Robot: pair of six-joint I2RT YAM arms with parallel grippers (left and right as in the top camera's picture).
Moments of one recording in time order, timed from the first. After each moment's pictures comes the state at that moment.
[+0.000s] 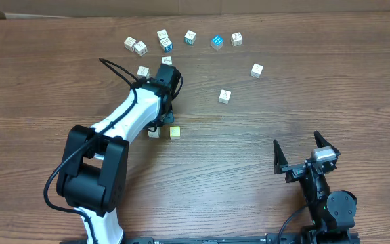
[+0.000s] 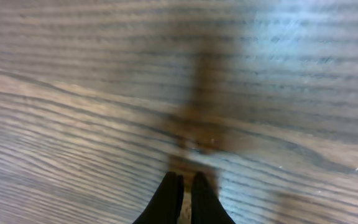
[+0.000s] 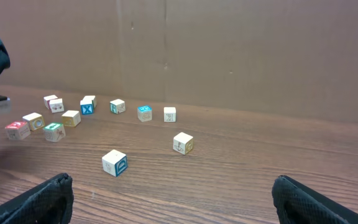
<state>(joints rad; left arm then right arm) -0.36 1.95 1.30 -0.81 -0.27 -0.52 0.08 0.01 0.02 -0.03 -0.12 -0.03</state>
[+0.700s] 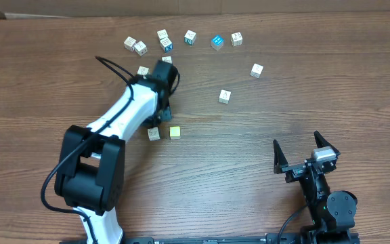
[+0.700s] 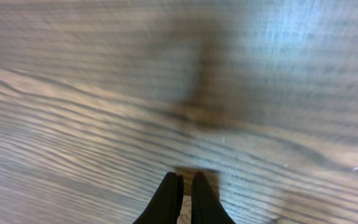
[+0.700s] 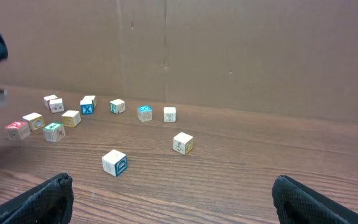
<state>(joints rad) -0.33 1.95 1.37 -0.89 -0.27 -0.52 0.08 0.01 0.02 -0.03 -0.12 -0.03</state>
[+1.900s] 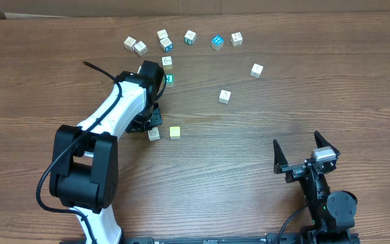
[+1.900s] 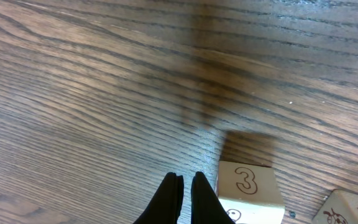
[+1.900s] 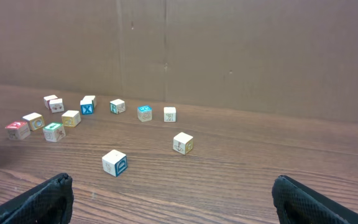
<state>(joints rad) -0.27 1.95 1.36 -1.01 -0.19 -0.51 0.08 0.01 0.02 -0.03 -0.12 -0.03</state>
